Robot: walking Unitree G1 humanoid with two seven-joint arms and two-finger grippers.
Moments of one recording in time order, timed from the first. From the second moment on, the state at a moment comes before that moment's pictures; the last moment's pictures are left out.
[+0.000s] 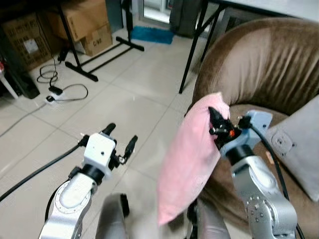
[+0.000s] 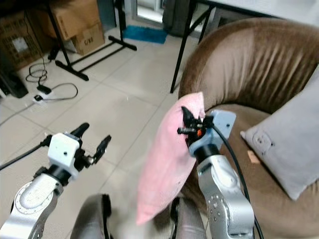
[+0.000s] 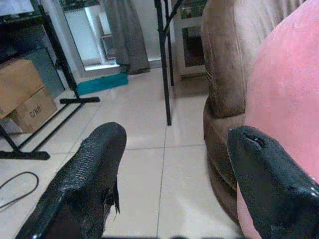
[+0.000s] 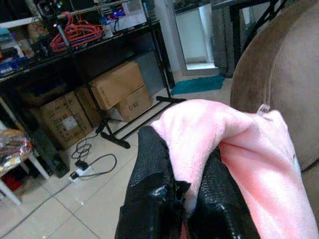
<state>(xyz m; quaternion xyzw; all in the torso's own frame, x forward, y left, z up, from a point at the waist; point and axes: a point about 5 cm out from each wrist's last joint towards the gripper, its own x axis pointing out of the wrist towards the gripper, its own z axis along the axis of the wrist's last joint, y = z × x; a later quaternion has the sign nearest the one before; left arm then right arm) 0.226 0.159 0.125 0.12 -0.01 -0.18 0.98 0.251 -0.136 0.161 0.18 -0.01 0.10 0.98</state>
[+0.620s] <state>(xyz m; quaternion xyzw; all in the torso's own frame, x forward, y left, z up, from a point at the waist) 0.232 0.159 0.121 0.12 0.02 -0.19 0.97 0.255 -0.144 0.169 0.18 -0.02 0.08 0.98</state>
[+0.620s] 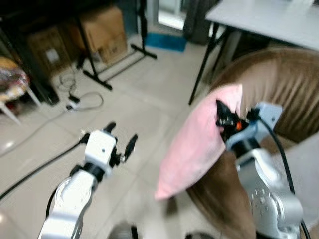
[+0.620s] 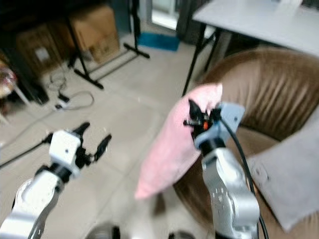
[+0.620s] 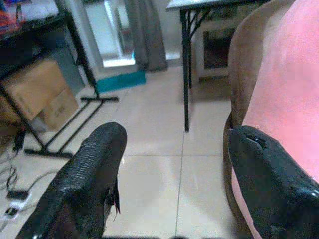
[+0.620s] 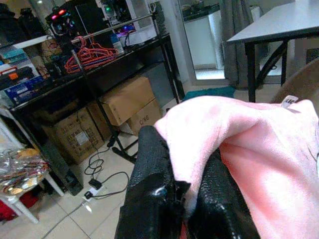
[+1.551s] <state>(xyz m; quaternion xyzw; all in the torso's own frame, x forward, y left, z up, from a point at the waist) 0.245 0.163 0.129 0.14 -0.01 -0.13 0.98 0.244 -0.142 0.130 0.16 0.06 0.05 0.98</state>
